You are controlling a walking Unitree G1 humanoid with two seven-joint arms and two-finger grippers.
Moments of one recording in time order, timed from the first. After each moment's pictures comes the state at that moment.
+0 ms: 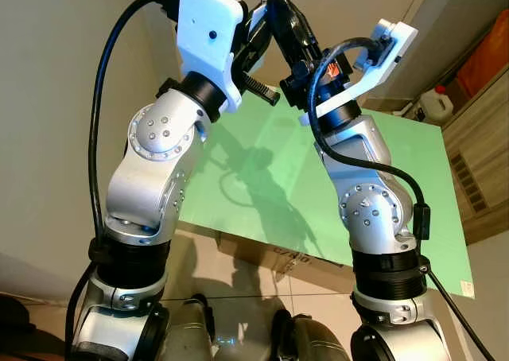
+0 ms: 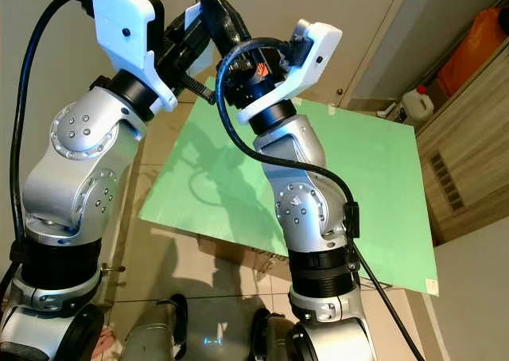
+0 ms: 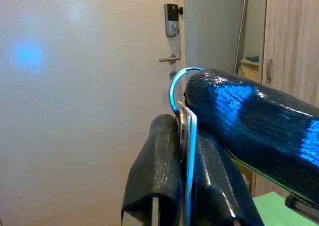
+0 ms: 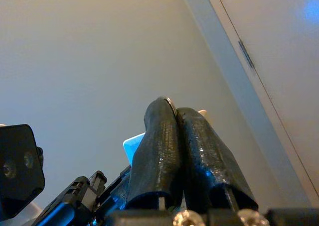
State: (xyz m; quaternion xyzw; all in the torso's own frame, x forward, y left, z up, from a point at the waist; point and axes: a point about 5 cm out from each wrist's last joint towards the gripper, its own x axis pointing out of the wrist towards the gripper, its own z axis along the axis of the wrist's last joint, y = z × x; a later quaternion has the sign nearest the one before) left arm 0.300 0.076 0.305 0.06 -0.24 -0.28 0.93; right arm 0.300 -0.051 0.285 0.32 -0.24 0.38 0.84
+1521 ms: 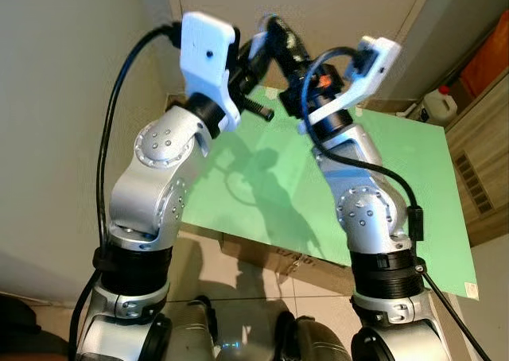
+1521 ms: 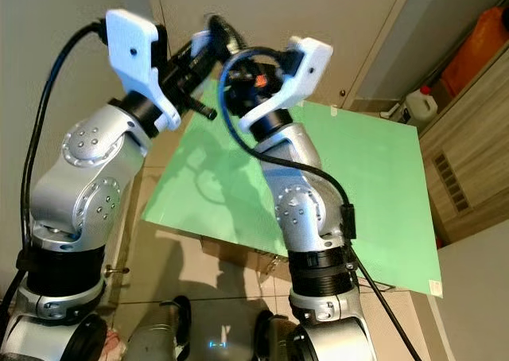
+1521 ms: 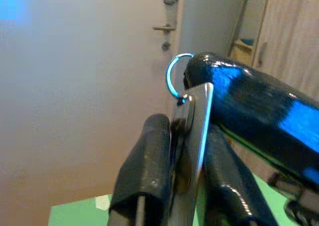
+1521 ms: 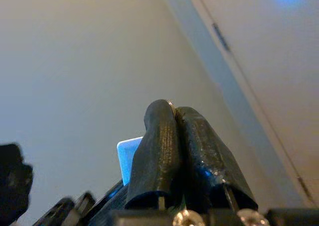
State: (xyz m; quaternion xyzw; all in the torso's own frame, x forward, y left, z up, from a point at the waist) left arm 0.307 0.081 0.278 0.01 -0.16 -0.30 0.94; right arm 0.312 -0.056 0.266 0.33 -0.20 0.33 0.86
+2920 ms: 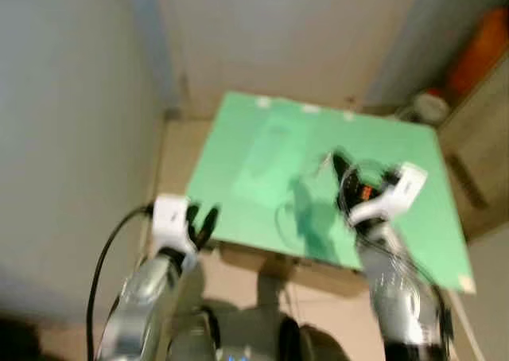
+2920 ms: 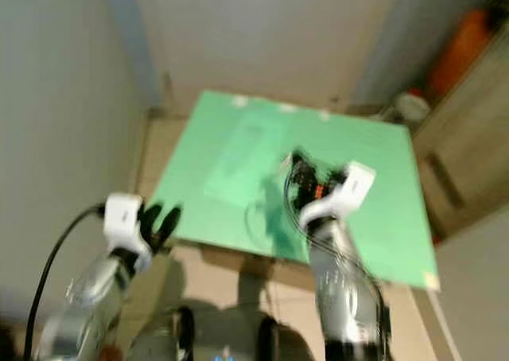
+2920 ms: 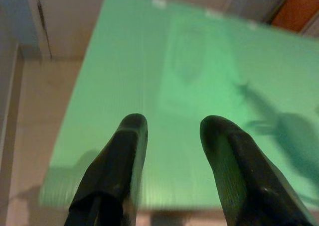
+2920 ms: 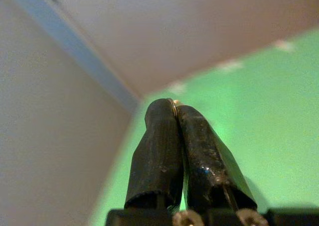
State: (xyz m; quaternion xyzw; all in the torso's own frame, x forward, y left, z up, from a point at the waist) left arm 0.240 0.153 0.057 -0.05 0.13 -0.13 0.98; right arm 0.267 -0.133 0.104 0.31 0.01 0.09 0.95
